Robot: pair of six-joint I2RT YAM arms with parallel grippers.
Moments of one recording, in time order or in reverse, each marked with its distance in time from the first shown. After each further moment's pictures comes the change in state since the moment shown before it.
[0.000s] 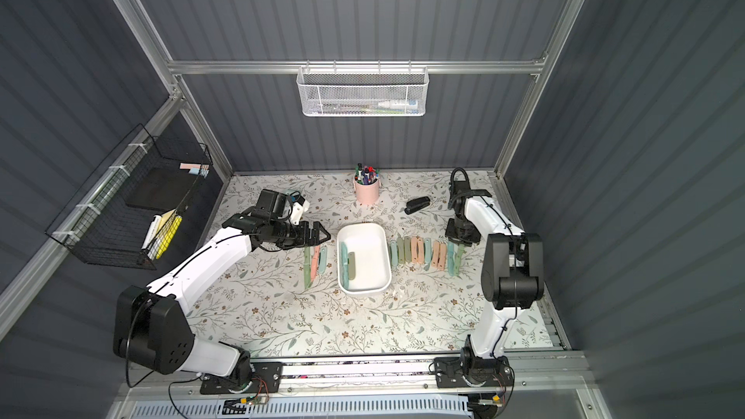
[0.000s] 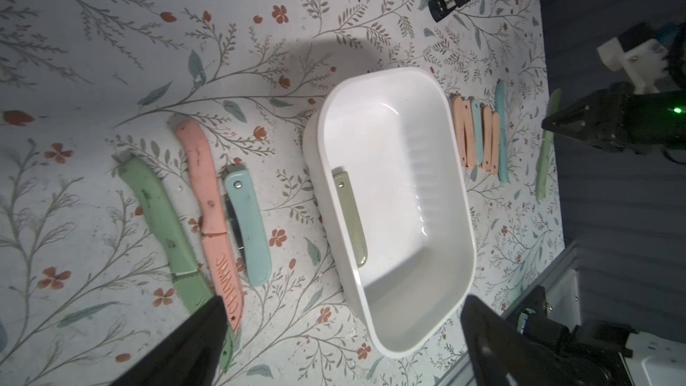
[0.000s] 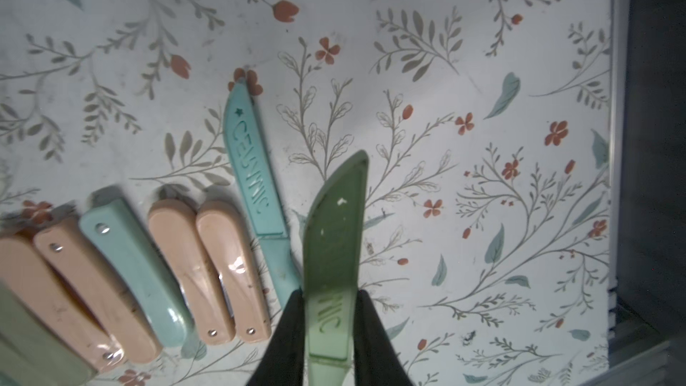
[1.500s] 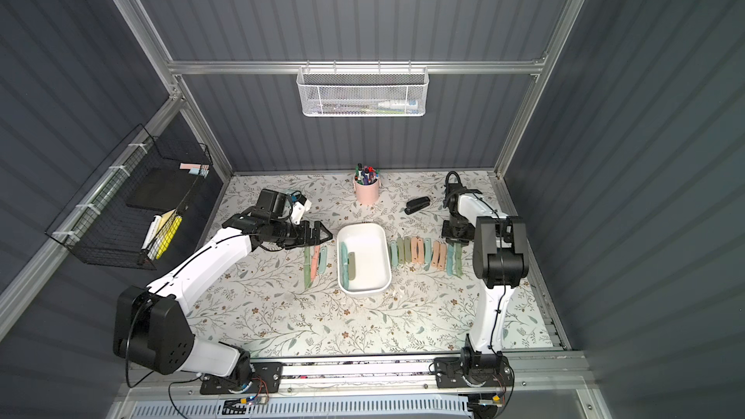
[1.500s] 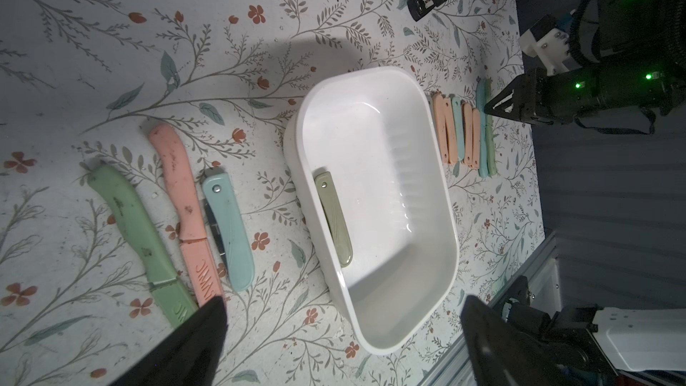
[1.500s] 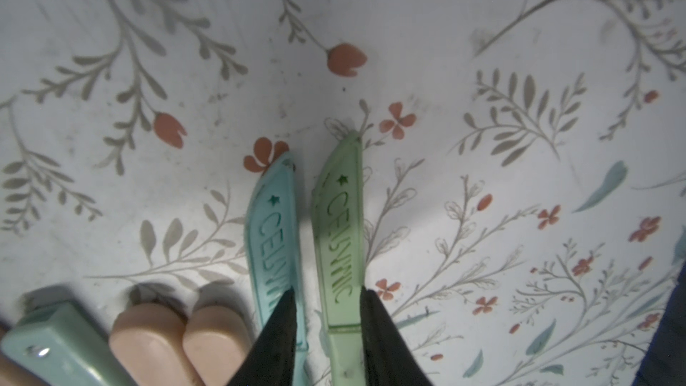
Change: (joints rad) left arm 0.000 0.000 0.000 0.006 0.029 0.000; right arm -0.007 0.177 0.085 0.050 -0.033 -0.089
